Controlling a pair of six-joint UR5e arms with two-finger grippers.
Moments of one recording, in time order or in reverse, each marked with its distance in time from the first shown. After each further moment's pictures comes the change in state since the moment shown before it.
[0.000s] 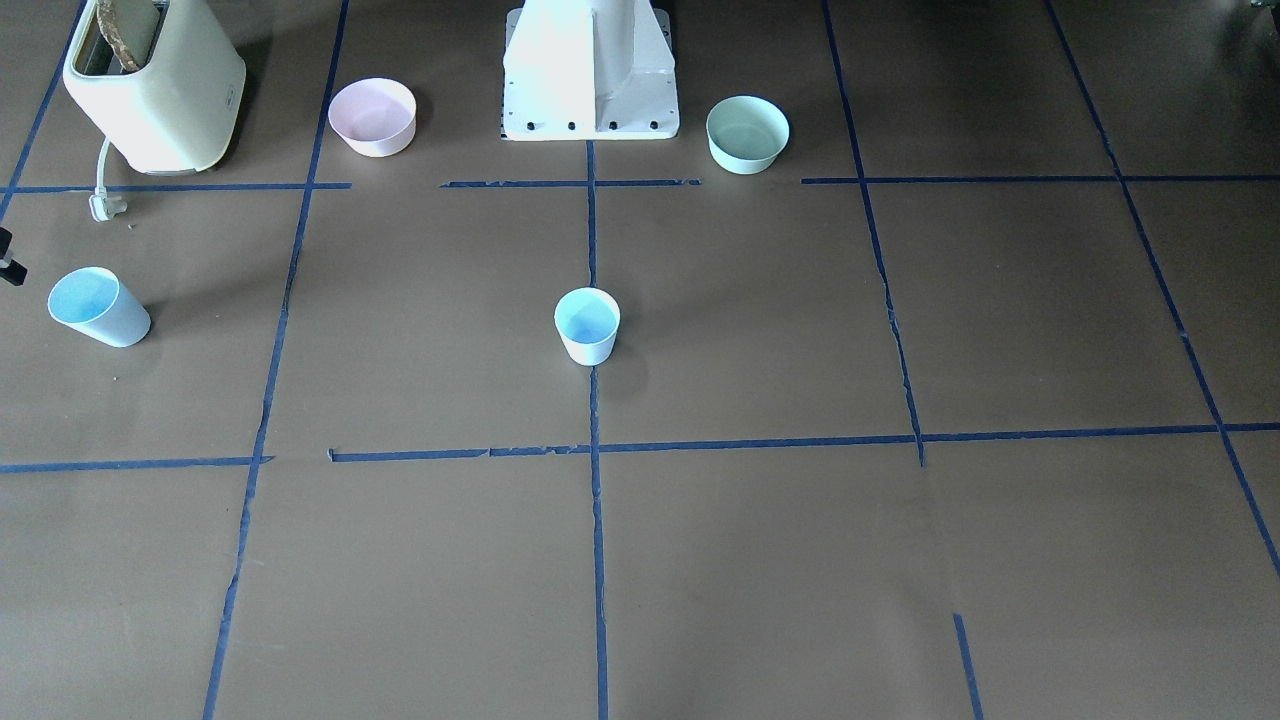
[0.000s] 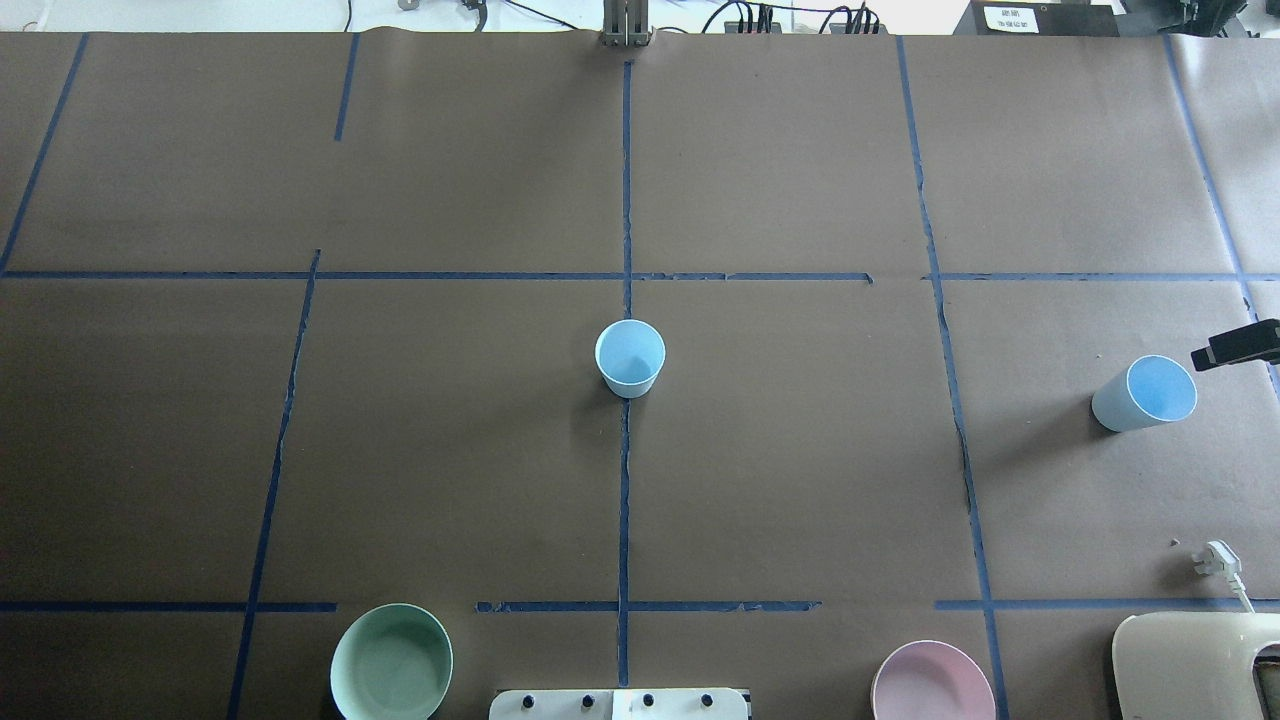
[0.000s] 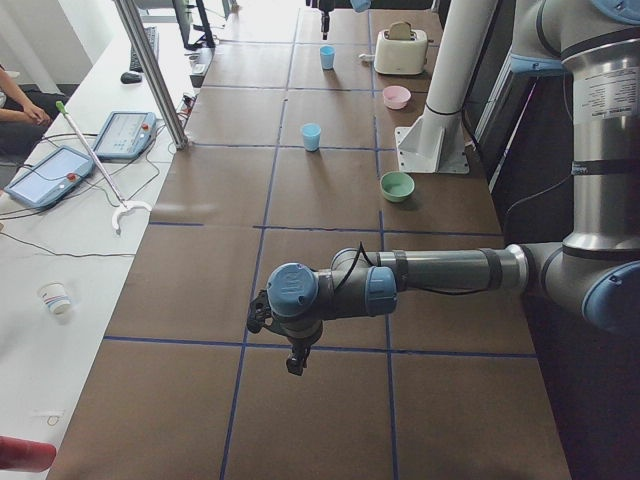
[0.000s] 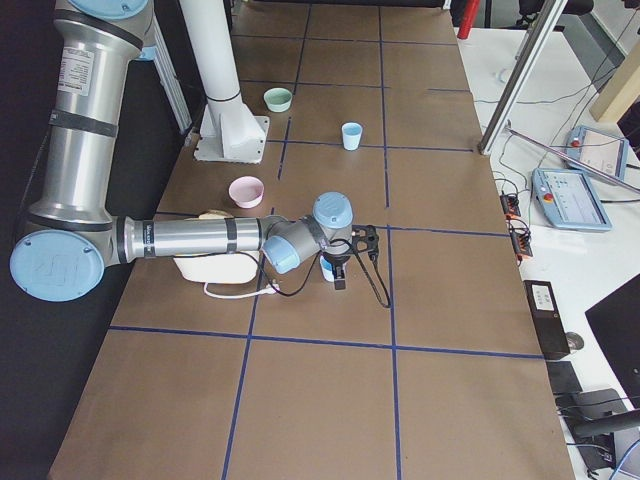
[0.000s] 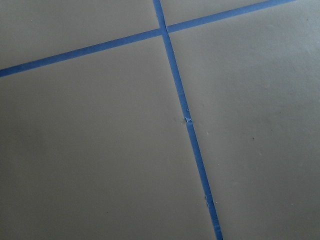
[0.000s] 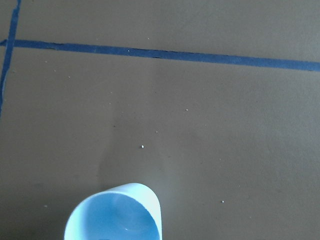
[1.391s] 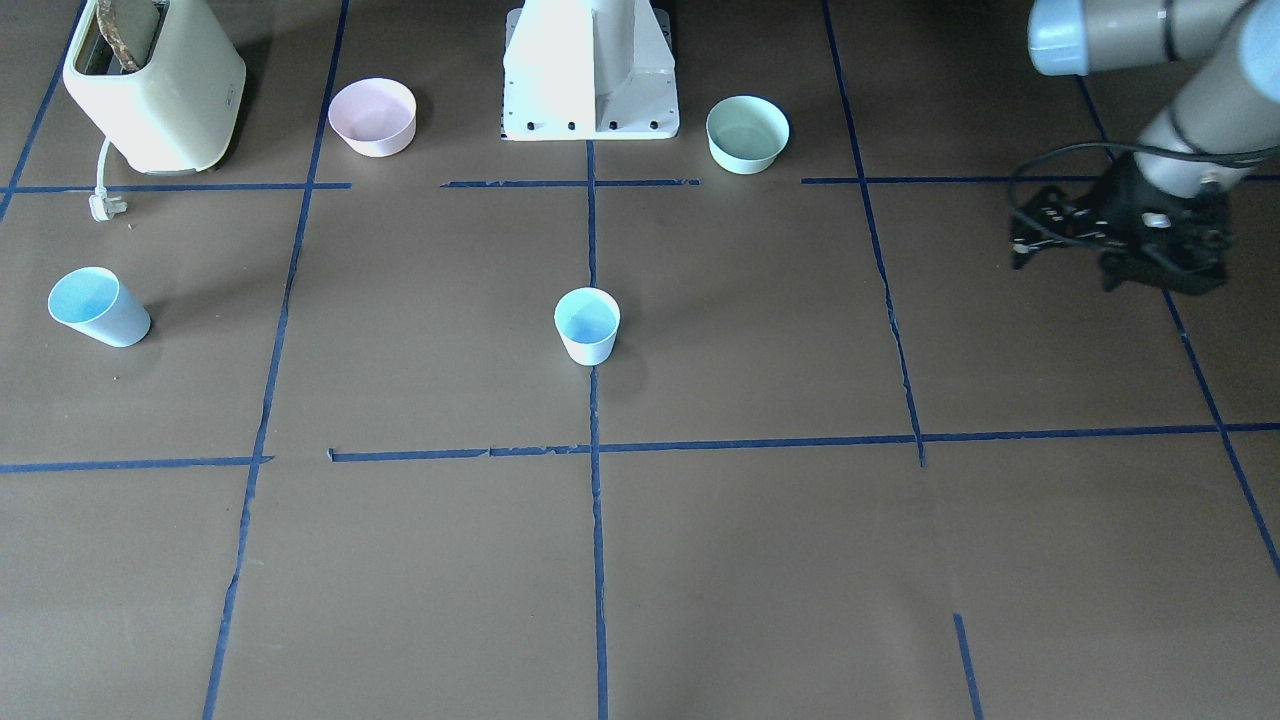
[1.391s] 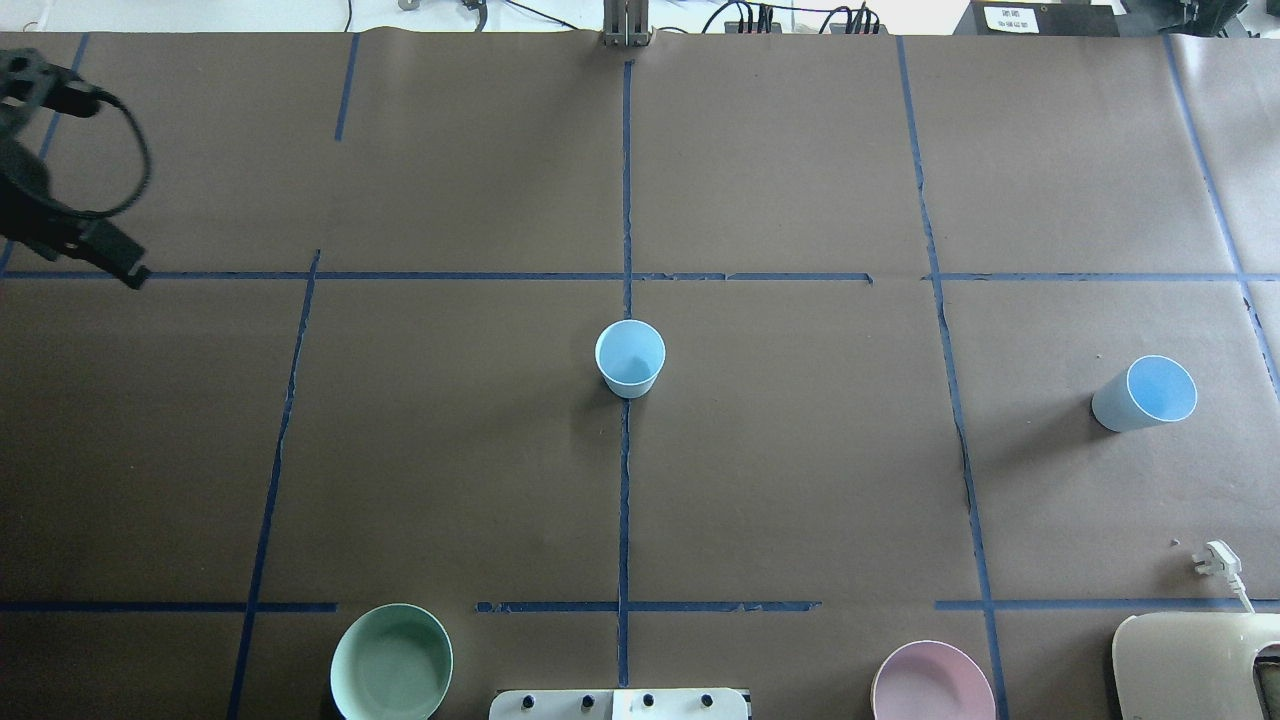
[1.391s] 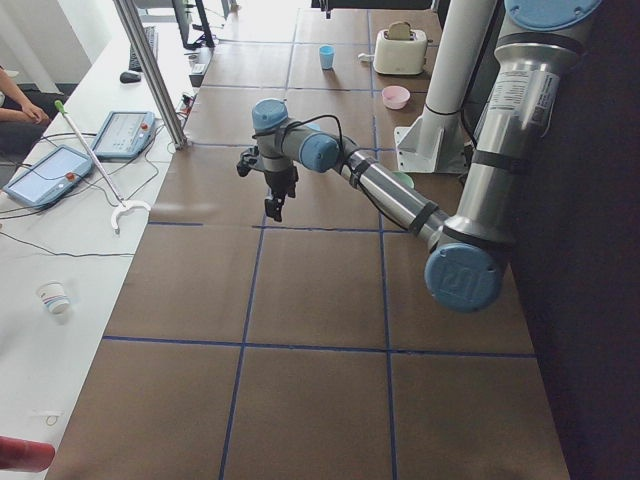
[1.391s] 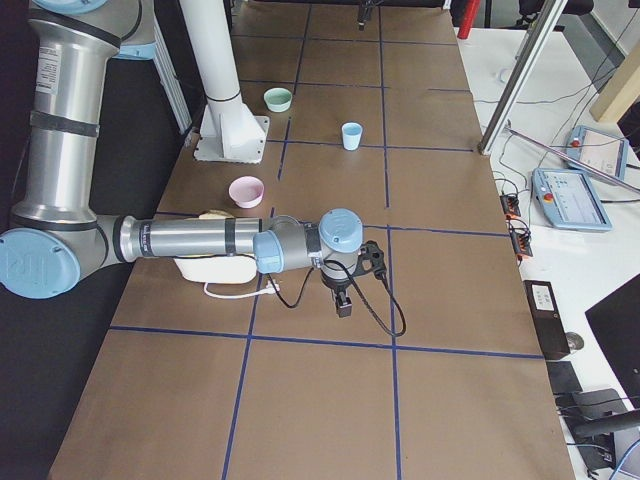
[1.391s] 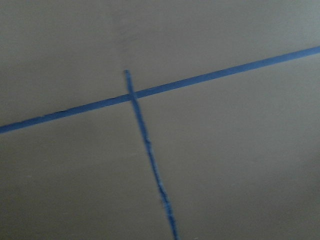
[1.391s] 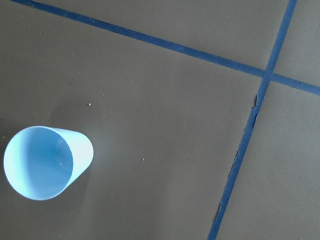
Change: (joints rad) left arm 0.406 -0.269 -0.263 0.113 0.147 -0.493; right arm 0.270 0.014 0.030 -0.396 0.106 -0.626
